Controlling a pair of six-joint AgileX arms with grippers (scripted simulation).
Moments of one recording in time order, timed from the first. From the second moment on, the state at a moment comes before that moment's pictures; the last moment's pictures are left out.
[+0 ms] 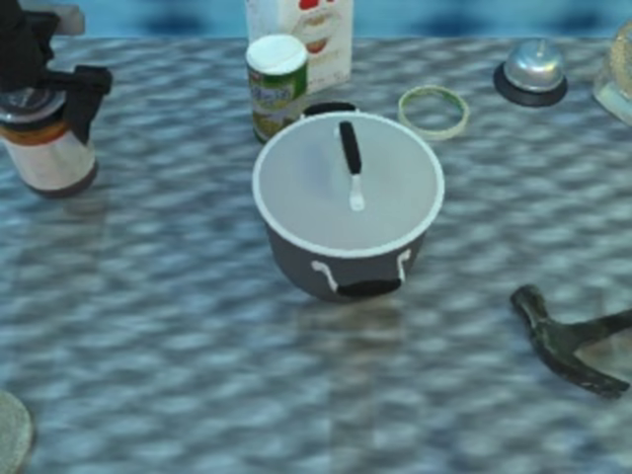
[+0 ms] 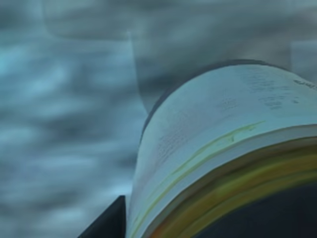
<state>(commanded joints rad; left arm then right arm) -0.01 2.34 2.15 -1.29 0.01 0.14 0.00 0.00 0.00 0.00 0.00 0.00</state>
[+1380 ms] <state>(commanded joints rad) -0.28 2.10 1.83 -1.21 -0.03 -0.26 0.00 0.00 0.00 0.00 0.00 0.00</state>
